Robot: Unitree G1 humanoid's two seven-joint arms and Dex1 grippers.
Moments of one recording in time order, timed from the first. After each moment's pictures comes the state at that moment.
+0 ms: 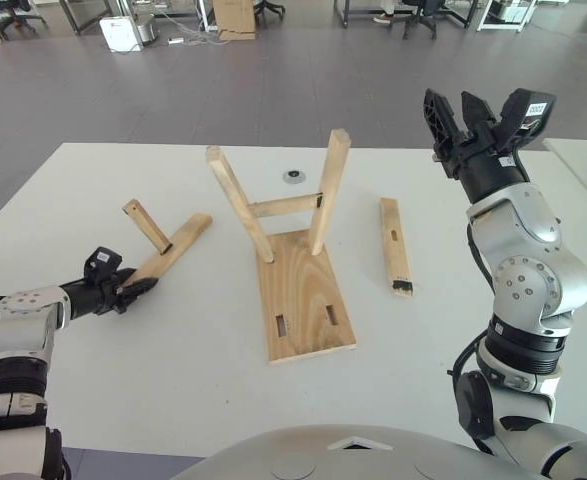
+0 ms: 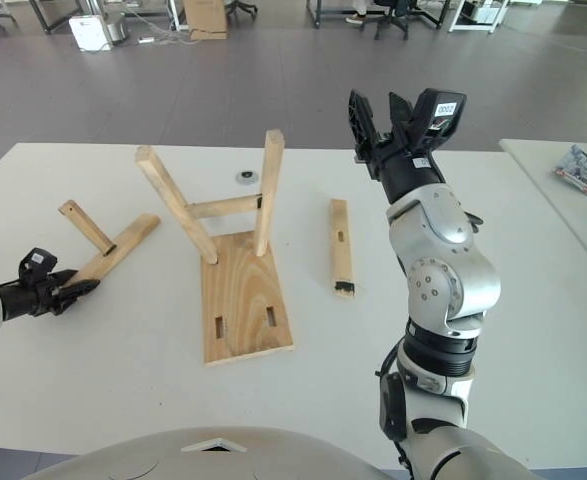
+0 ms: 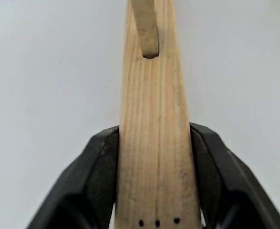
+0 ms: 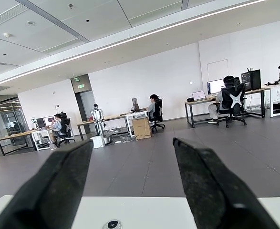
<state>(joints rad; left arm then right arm) -0.20 0.81 0.19 0.59 -0.24 0.20 -0.96 -0.44 -0.21 -0.24 -0.48 0.57 0.67 -0.01</state>
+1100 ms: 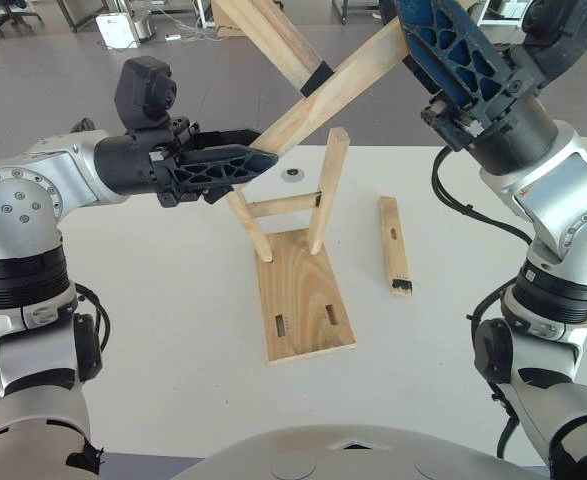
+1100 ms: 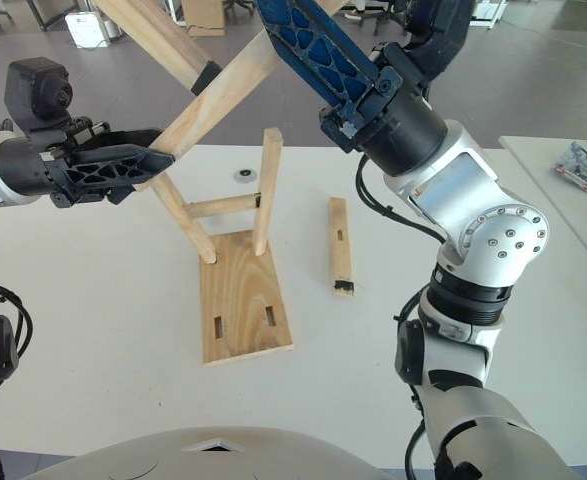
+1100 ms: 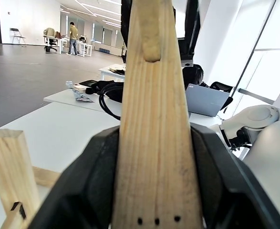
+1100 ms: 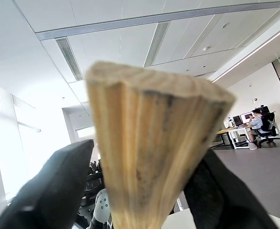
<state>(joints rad) -0.72 0.73 0.22 -0.15 -1.18 1.15 -1.07 -0.70 -0.35 -0.27 -0.37 1.63 0.86 0.23</state>
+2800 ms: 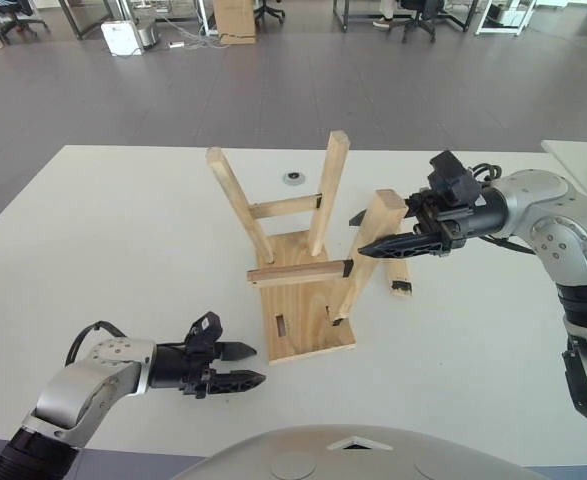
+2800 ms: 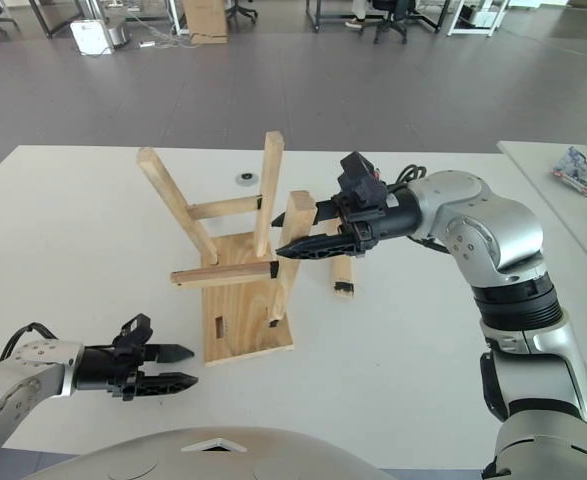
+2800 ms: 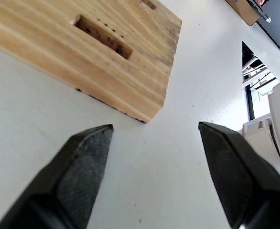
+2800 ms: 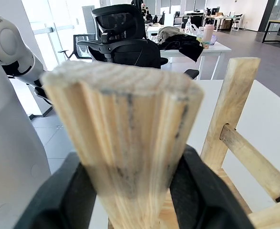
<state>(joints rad) 0.26 0.81 -0.15 -0.30 -0.61 0.64 -1.06 -0.59 -0.74 0.12 -0.17 0.80 0.69 1.35</state>
